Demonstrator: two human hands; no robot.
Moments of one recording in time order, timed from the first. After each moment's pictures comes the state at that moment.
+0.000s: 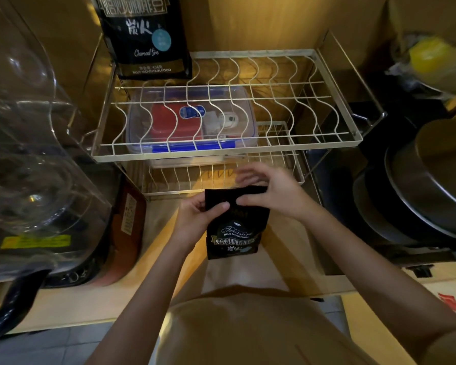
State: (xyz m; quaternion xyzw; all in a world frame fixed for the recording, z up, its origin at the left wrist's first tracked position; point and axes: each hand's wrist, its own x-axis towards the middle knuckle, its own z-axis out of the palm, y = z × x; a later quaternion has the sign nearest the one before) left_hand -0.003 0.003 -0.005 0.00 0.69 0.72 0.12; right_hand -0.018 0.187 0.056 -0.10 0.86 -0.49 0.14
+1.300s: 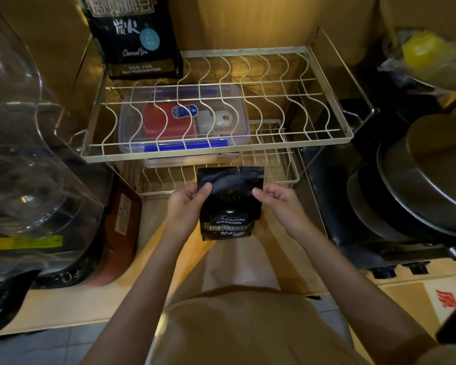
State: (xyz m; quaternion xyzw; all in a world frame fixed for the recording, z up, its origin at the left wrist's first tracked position) left_hand -0.012 0.010 0.003 -0.07 0.74 0.66 0.08; right_hand 0.004 0.207 -0.009 0.08 0.72 -0.69 0.08
